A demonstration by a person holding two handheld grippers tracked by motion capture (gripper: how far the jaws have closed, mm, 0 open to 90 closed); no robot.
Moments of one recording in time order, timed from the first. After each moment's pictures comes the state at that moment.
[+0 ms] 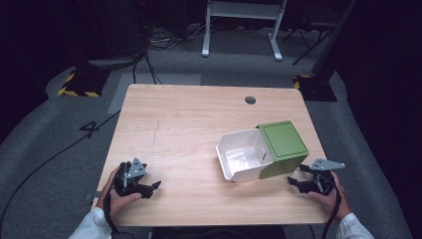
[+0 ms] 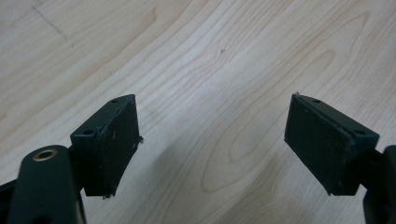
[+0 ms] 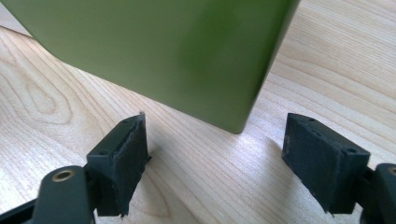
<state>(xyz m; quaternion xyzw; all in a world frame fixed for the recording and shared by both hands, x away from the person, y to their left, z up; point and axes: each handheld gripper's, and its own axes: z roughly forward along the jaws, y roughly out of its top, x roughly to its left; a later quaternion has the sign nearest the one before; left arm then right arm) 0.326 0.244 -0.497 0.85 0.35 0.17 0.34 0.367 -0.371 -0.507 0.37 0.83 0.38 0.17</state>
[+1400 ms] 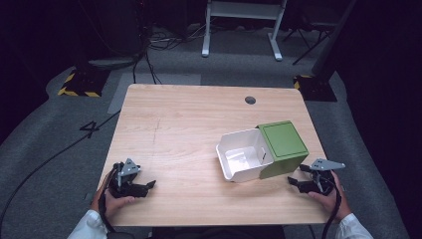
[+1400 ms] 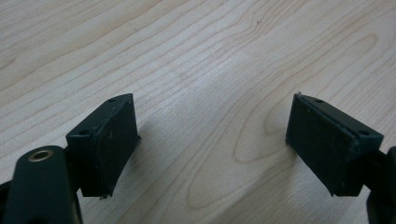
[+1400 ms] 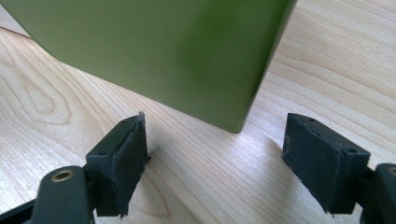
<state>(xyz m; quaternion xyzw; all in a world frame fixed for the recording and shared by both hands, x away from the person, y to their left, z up) 0.330 0.259 -0.507 0.84 0.40 0.16 0.34 0.367 -0.372 -0.507 0.37 0.83 0.37 0.17</state>
